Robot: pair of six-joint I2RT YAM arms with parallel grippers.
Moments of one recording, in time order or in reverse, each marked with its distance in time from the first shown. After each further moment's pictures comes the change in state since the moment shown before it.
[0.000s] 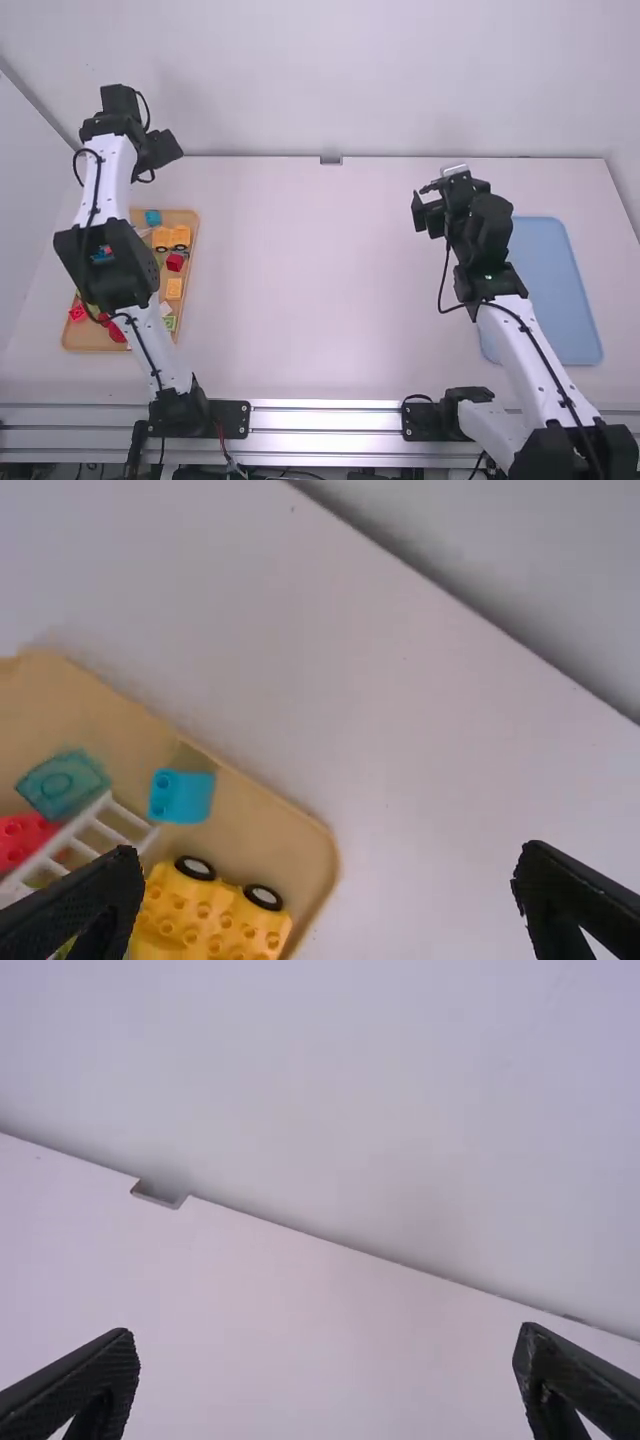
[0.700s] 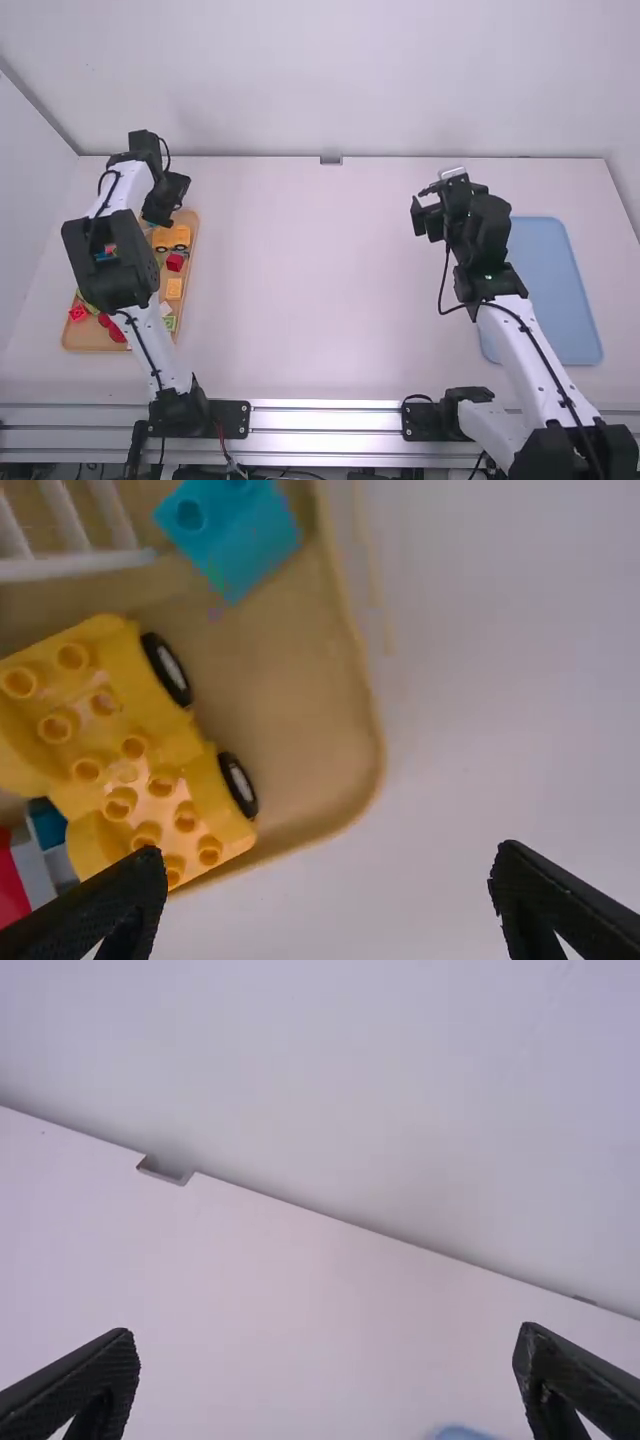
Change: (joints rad) left arm 0.000 0.000 -0.347 0.118 0.037 -0.703; right arm 0.000 0.000 0.000 -0.047 -0.003 -0.004
